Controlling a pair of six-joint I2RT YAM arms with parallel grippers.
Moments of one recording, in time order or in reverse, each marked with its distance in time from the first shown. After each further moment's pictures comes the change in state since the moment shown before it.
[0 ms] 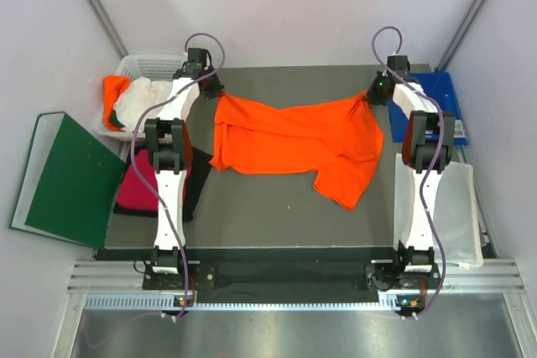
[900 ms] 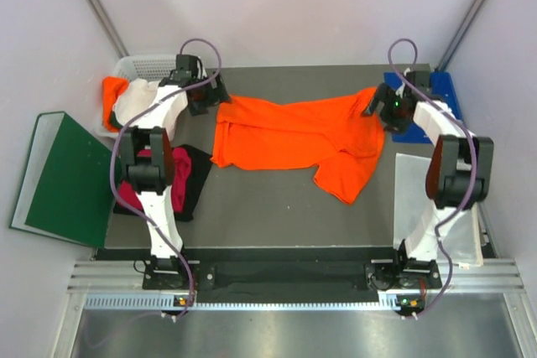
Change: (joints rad) left arm -0.002 -0.435 -0.544 0.063 0.082 0.083; right arm -0.044 -0.506 -0.548 -0.044 -0.090 -0.045
